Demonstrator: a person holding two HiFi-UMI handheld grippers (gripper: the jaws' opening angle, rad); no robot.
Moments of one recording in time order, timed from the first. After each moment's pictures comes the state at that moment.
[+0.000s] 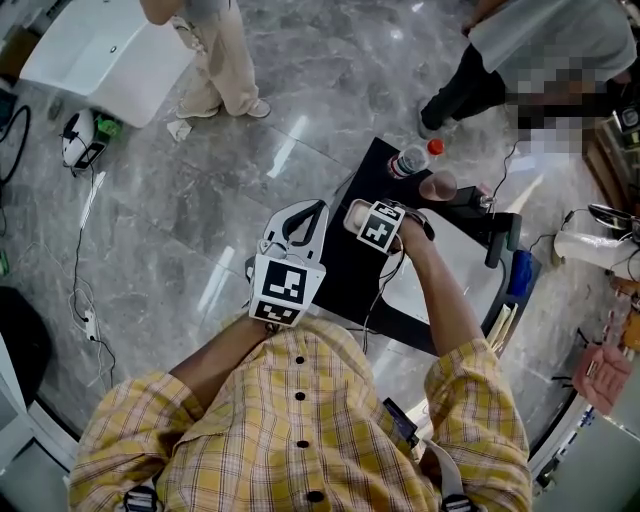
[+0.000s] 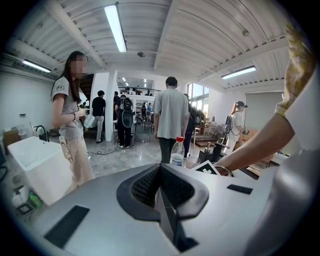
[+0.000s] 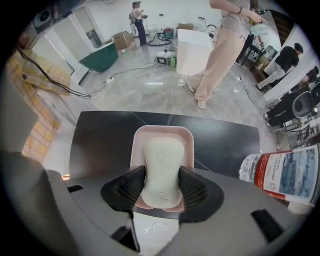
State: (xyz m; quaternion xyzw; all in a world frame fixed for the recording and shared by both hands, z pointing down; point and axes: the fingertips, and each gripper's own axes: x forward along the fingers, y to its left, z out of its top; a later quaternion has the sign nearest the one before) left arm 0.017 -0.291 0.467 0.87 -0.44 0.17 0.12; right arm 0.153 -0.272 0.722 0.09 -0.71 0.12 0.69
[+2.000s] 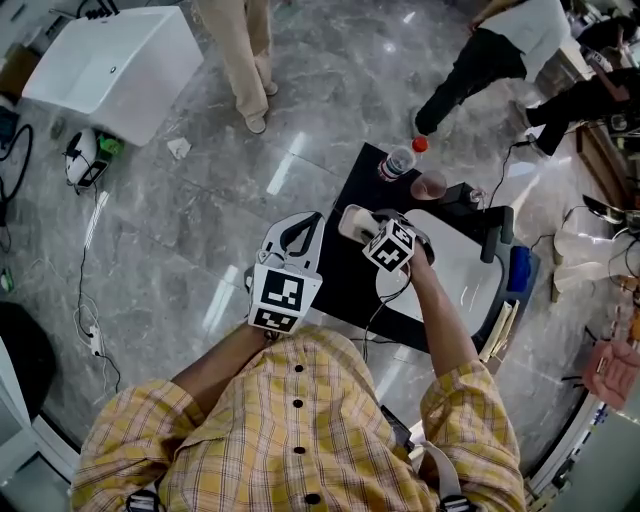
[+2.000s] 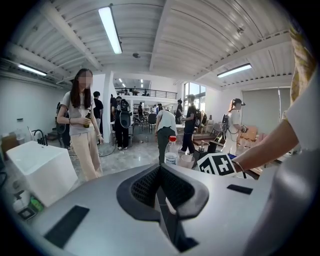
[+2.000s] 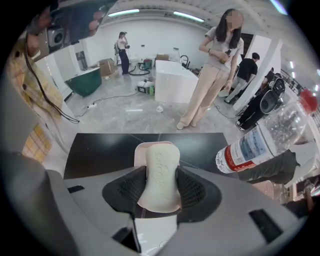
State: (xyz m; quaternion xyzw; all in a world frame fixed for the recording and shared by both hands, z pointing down) left arm 0.034 -0.262 0.460 0.88 -0.43 0.18 0.11; right arm 0.157 -0.268 0.675 0.24 -0.78 0.09 0.57
